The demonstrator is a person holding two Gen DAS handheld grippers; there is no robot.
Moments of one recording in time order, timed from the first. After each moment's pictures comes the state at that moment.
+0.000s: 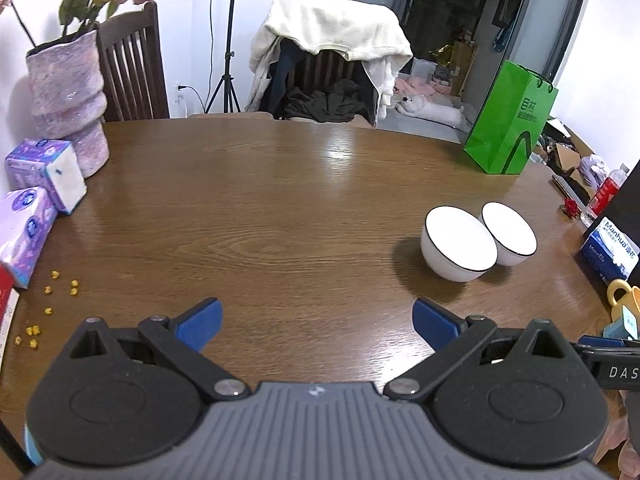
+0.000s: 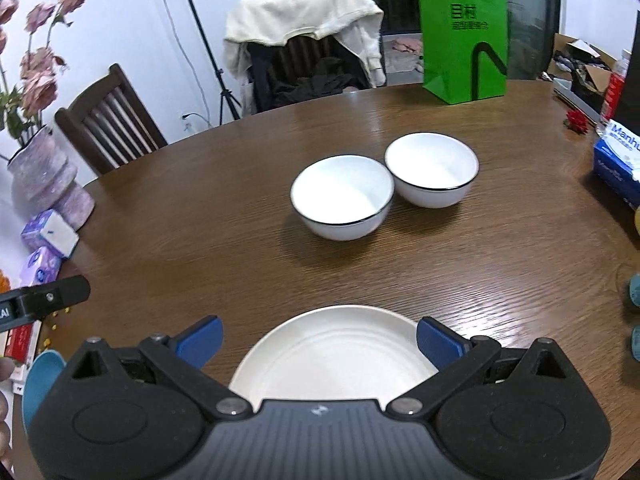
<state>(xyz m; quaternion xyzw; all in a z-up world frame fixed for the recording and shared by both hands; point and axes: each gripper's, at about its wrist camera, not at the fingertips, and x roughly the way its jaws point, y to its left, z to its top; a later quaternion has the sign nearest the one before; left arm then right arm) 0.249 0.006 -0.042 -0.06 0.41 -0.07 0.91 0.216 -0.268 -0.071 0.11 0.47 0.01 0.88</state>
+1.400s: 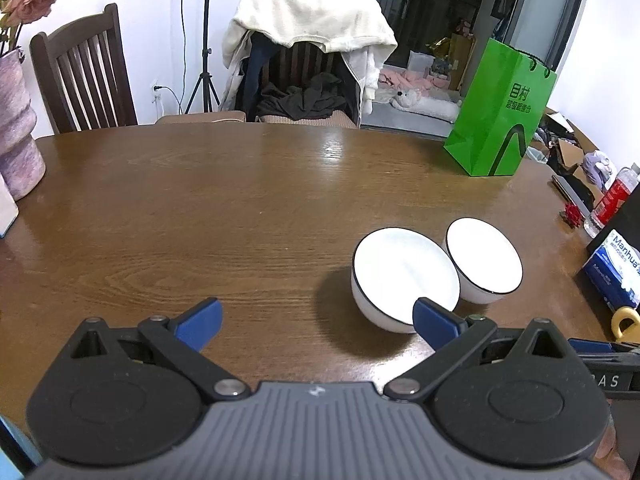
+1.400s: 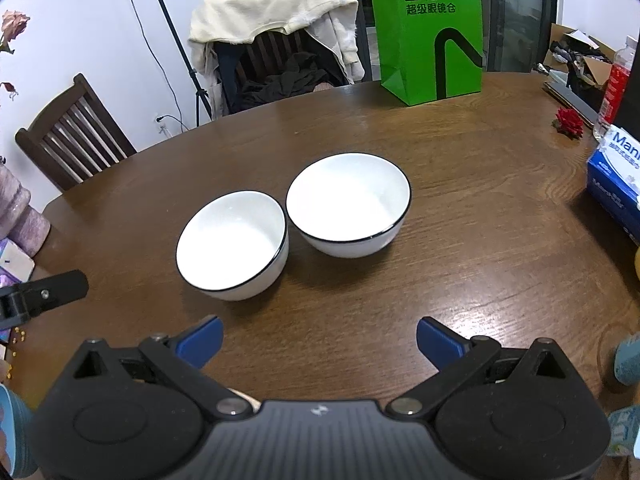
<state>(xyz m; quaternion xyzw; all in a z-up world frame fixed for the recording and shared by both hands) 0.324 -0.110 -0.066 -0.05 0.42 -0.07 0.90 0.286 -0.370 -0.104 0.11 0.48 0.01 0.87</state>
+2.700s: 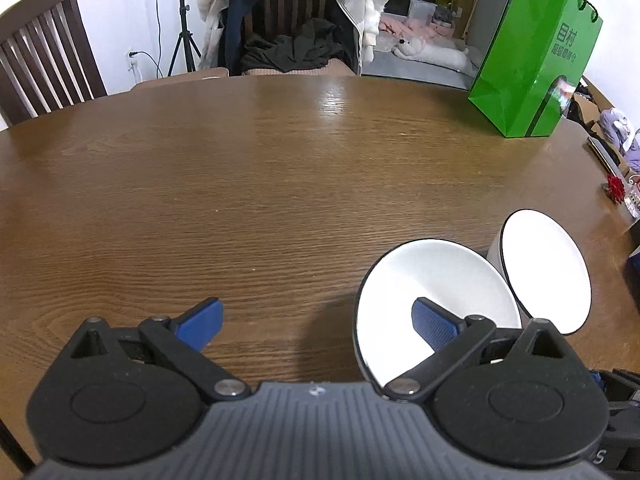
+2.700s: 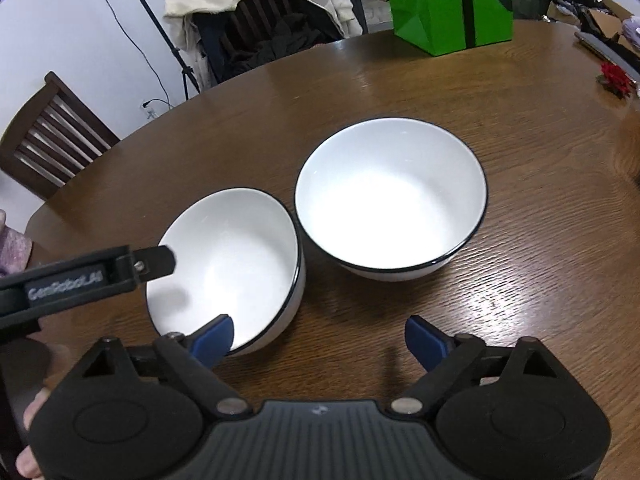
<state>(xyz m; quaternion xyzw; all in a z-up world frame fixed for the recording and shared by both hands) 0.435 -0.146 -0.139 -0.03 0.49 -0.07 0.87 0.370 -0.352 -0.168 0.16 0.52 0.01 0.84</state>
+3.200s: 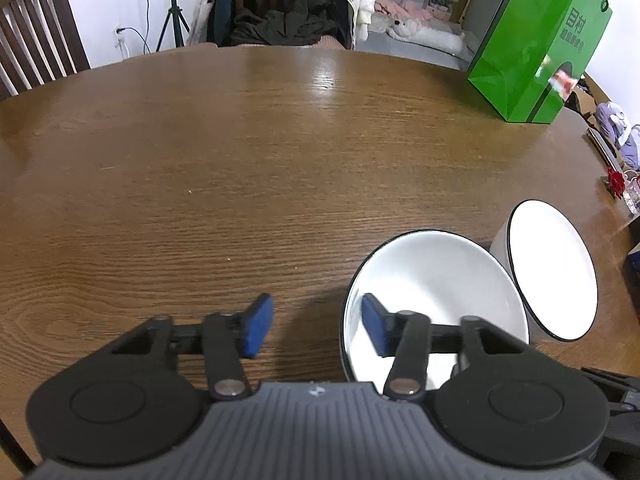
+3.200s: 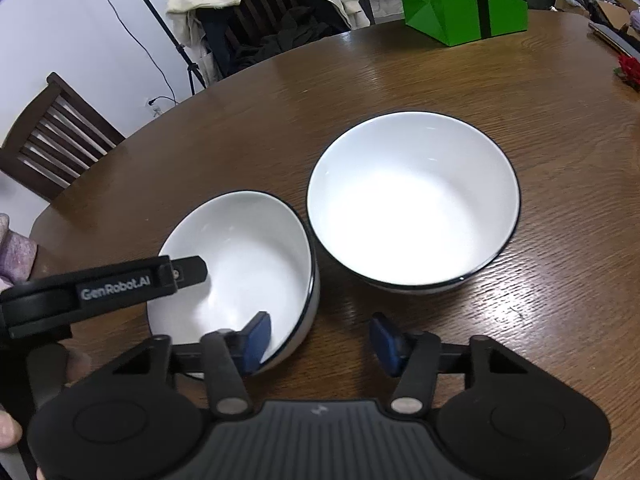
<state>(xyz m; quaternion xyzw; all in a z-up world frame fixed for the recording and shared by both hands) 0.452 -0.153 -0.159 -0.04 0.52 -0.09 0.85 0.388 -0.350 -0.181 0.17 0.53 0.02 0.83</state>
